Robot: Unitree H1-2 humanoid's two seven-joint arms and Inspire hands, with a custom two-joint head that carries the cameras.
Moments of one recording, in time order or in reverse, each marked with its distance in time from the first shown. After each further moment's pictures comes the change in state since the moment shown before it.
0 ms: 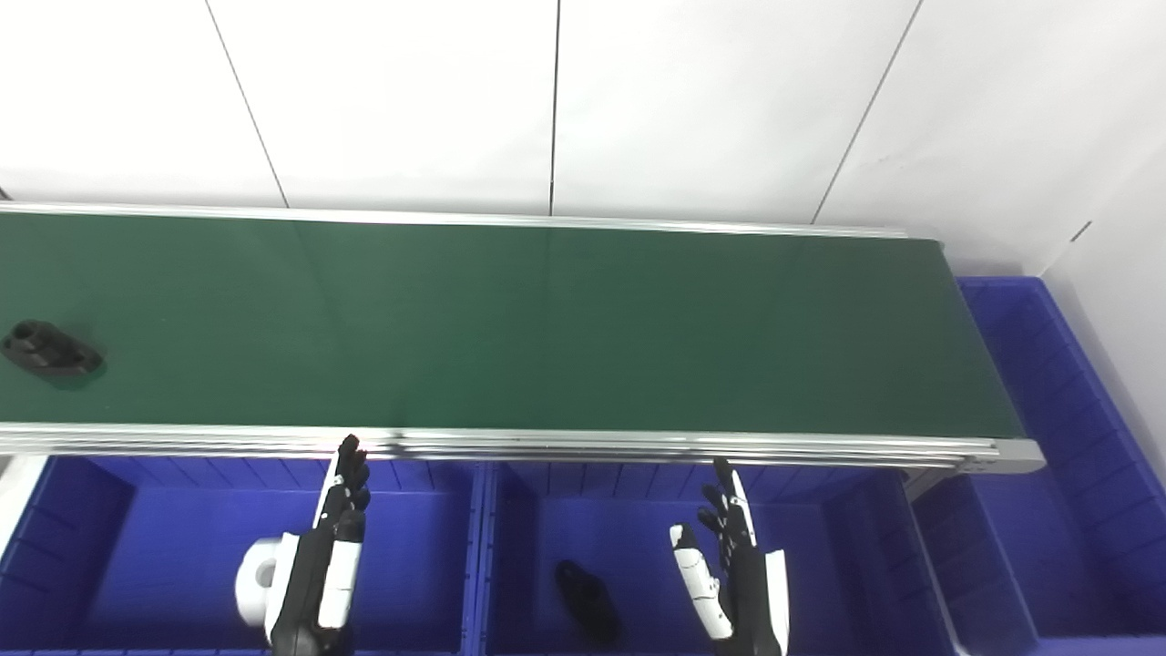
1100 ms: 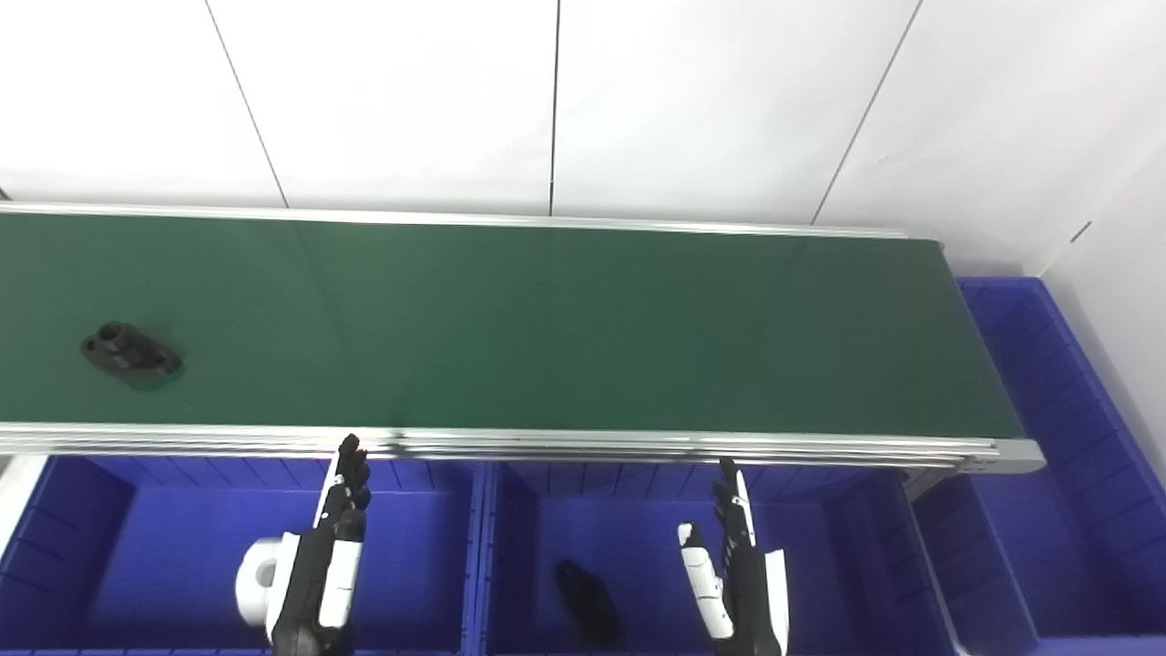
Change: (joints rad) left arm 0.000 -0.005 0.000 0.000 0.000 0.000 0.000; right arm 0.000 0.002 -0.006 0.000 0.004 0.000 0.012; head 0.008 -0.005
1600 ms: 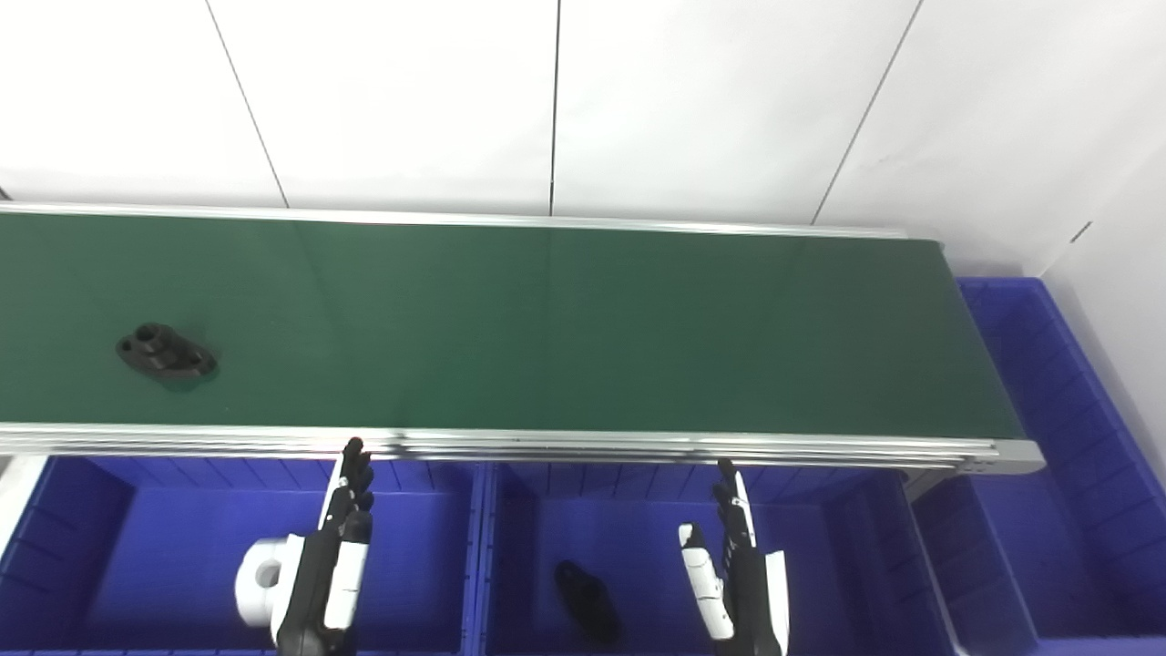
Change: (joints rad) left arm -0.001 -0.024 -0.003 0.024 0.043 -0.002 0.016; right arm 0.000 0.001 -0.016 0.007 0.014 0.000 0.011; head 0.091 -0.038
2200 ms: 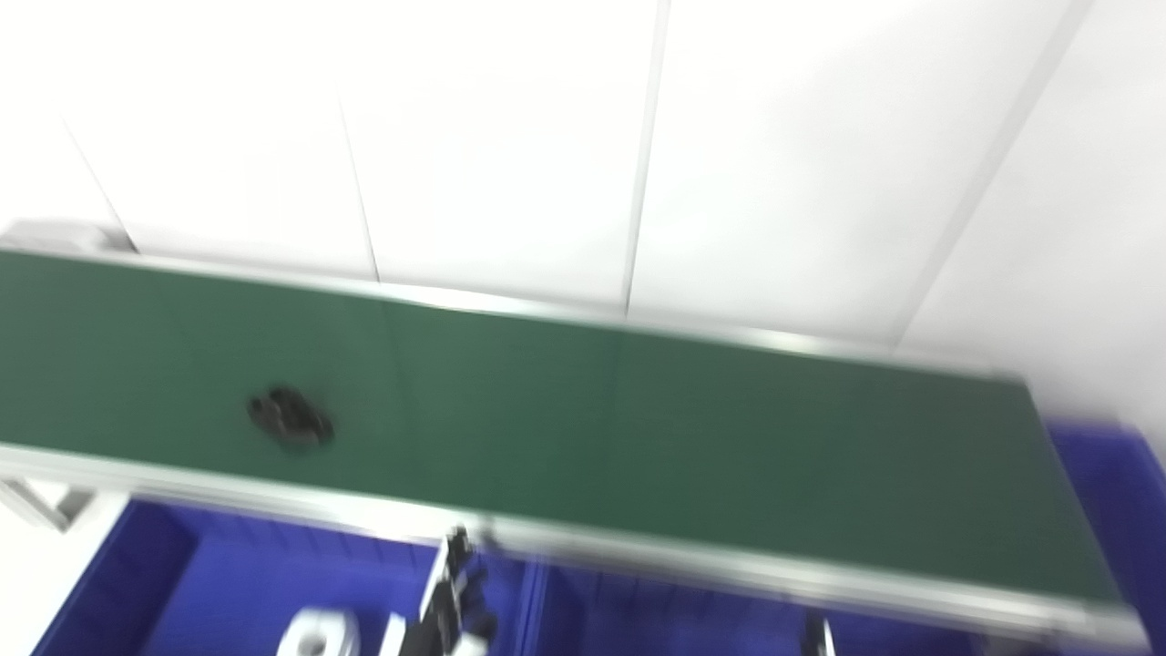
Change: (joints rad) left arm -0.036 -0.073 -0.043 0.126 0.087 -0.104 0.057; right arm -0.044 -0.100 -0.006 0.074 0.126 -0.002 0.052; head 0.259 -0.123
